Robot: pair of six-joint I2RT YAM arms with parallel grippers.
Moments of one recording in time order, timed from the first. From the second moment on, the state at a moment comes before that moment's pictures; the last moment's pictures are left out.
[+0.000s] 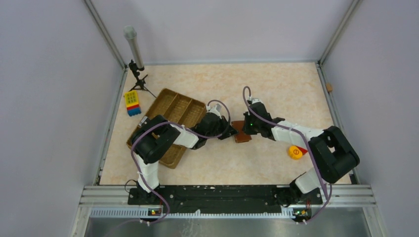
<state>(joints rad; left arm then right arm) -0.78 1.91 0.79 0.64 0.18 -1.04 0.57 1.52 0.77 -0.09 0.06 0.49</state>
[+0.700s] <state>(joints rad) -0.77 1.91 0.80 0.62 0.13 -1.00 0.47 1.58 0.69 0.13 -0.10 0.62</state>
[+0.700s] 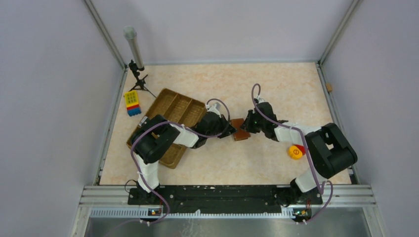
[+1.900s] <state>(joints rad) -0.71 1.91 0.76 0.67 0.21 -0.94 0.44 1.62 0.62 0.32 -0.17 0.82</state>
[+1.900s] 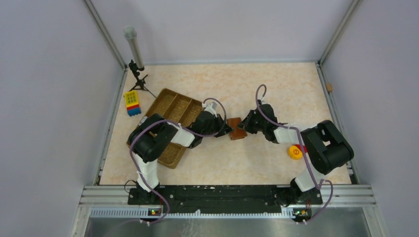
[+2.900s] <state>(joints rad) -0.66 1.87 0.70 0.68 0.29 -0.92 0.41 1.60 0.58 0.32 -0.03 0.80</state>
